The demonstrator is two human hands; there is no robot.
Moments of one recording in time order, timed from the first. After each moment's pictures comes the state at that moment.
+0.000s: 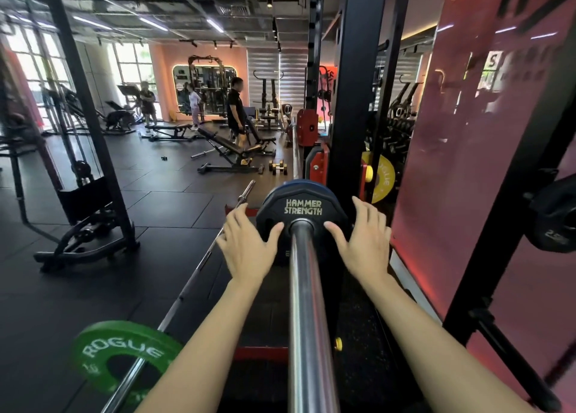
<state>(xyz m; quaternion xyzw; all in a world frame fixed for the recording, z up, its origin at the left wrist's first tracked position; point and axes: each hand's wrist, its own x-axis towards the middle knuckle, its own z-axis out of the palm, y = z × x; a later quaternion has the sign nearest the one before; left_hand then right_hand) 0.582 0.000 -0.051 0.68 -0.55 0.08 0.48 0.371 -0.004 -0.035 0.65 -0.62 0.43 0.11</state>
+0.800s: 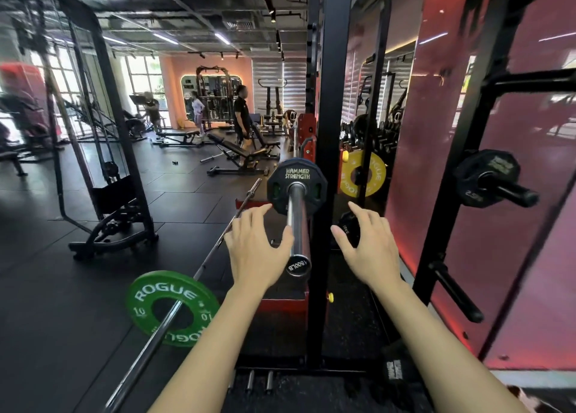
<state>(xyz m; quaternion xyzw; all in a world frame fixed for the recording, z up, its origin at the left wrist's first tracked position) 0.548 0.296 -0.020 0.61 -0.61 0.09 0.50 0.337 0.276 -0.020 0.69 -0.57 0.44 0.08</state>
